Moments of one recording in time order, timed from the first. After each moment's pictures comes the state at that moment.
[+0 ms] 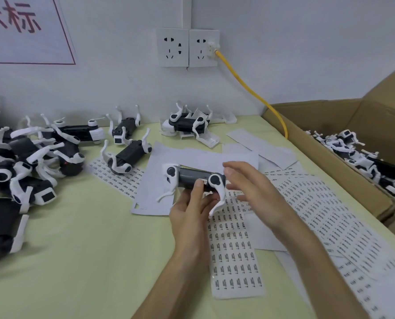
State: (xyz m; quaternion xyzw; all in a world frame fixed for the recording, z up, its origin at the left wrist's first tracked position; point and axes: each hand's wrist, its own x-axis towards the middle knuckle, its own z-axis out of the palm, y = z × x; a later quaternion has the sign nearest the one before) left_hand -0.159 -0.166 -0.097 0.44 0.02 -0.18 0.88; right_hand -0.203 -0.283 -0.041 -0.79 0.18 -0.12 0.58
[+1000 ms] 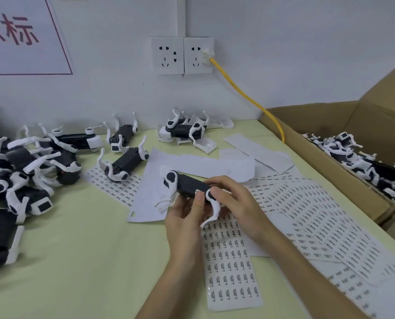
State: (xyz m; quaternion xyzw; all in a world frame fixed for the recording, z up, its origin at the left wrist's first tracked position) left_hand -0.153 -0.164 -0.104 0.53 -0.03 -0.13 0.84; right_hand -0.183 -0.288 -0.085 -0.77 0.05 -0.15 0.62
